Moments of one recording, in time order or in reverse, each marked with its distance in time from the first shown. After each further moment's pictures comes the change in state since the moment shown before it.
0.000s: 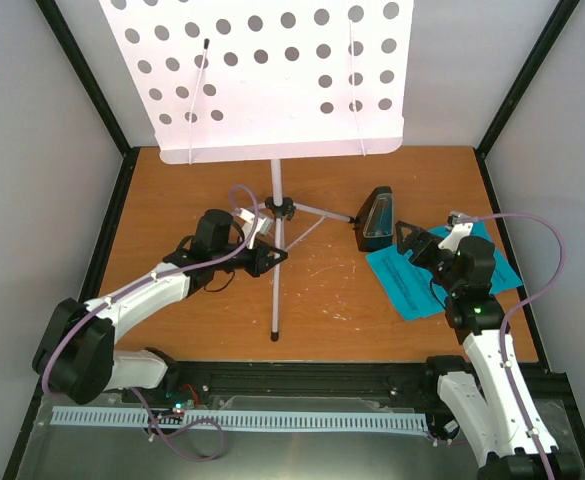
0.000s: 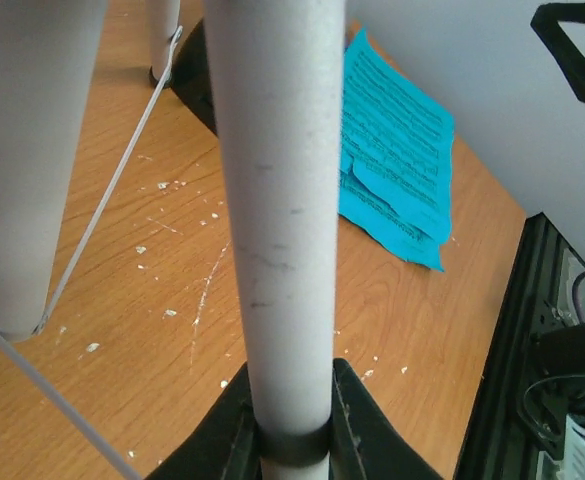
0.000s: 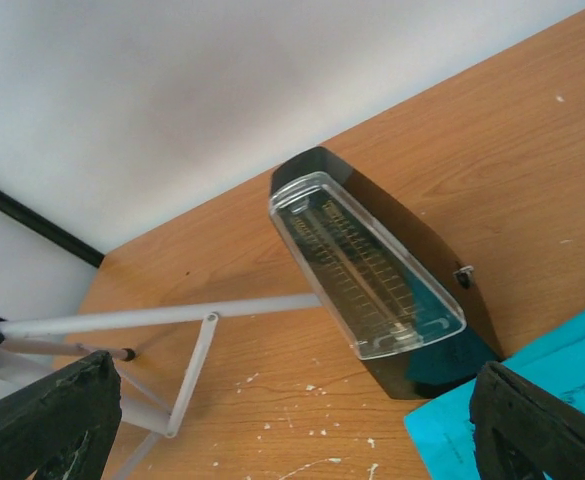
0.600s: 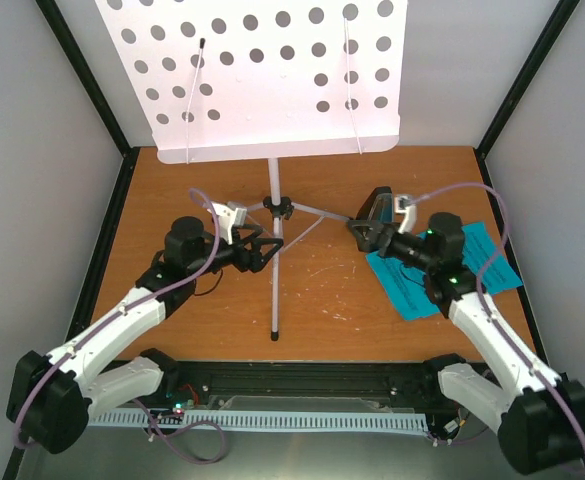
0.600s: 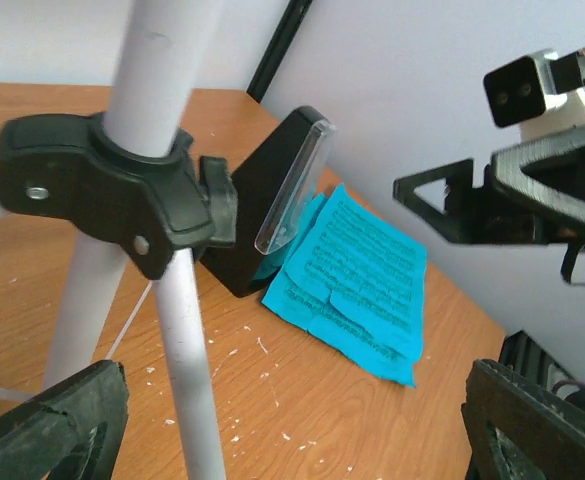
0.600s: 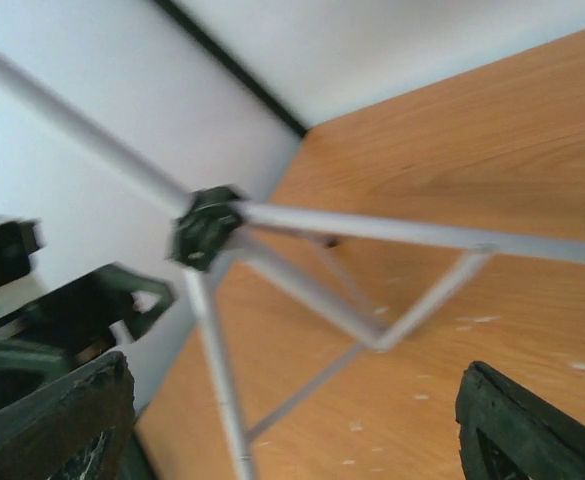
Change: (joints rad) left arm 0.008 -0.272 -0.074 0.121 -0.108 -0.099; right arm 0.154 0.243 0.063 0.223 -0.372 0.050
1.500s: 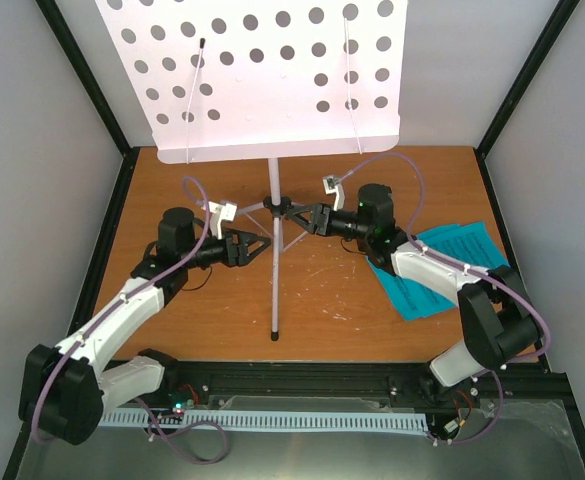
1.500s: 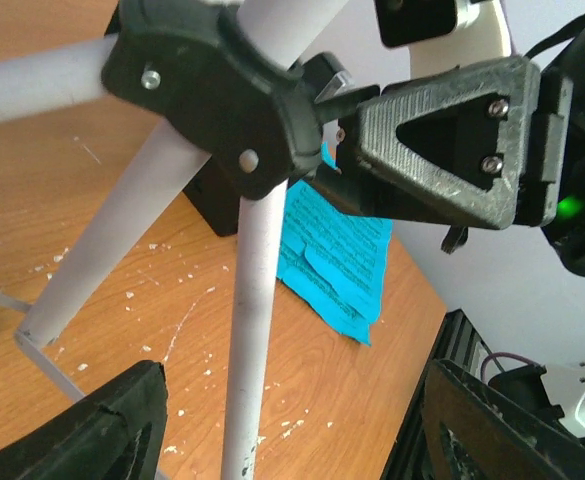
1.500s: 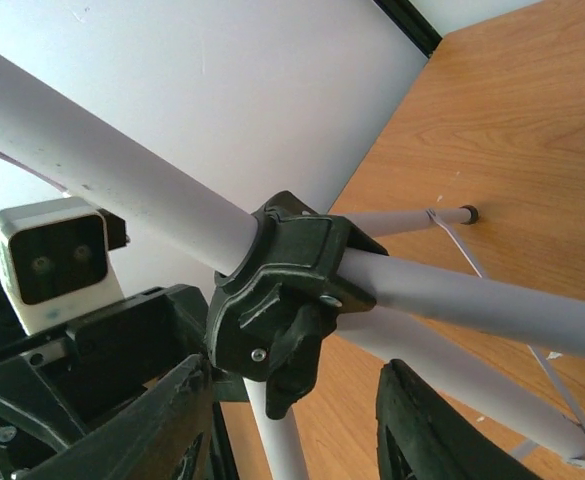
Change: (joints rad) left arm 0.174 0.042 0.026 -0.098 0.253 -0.116; right arm 0.336 0.605 0.286 0.382 -0.055 0.136
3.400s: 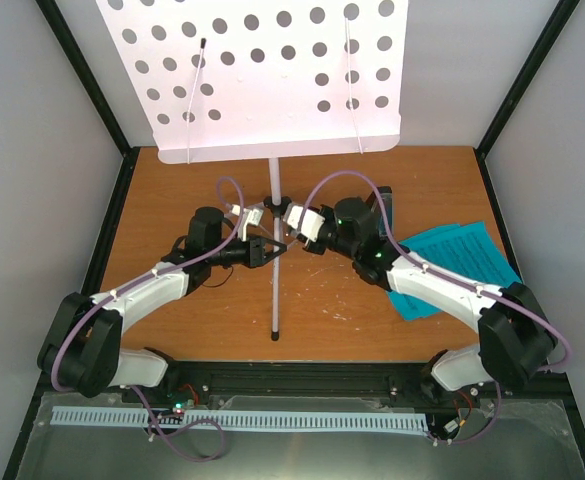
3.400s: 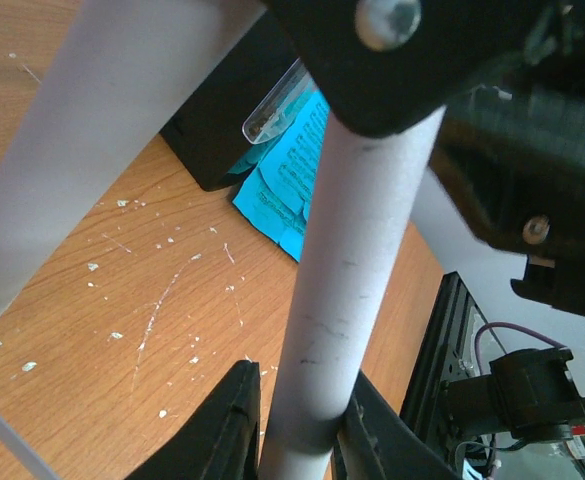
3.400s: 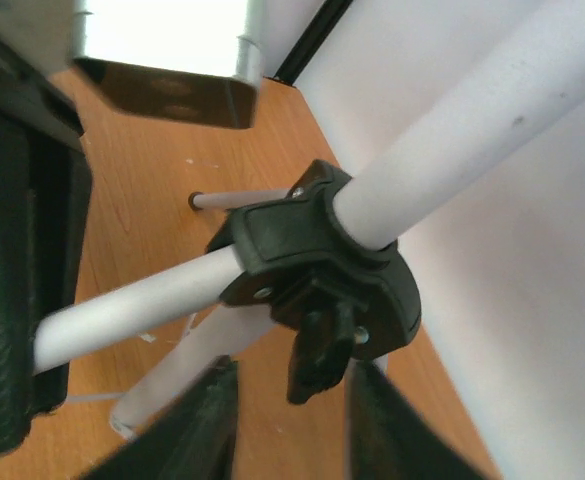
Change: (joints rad) left arm -0.106 0.268 0.007 0.171 0.011 -0.029; right arm 0.203 -0.098 0.038 -0.246 0.572 -1.447
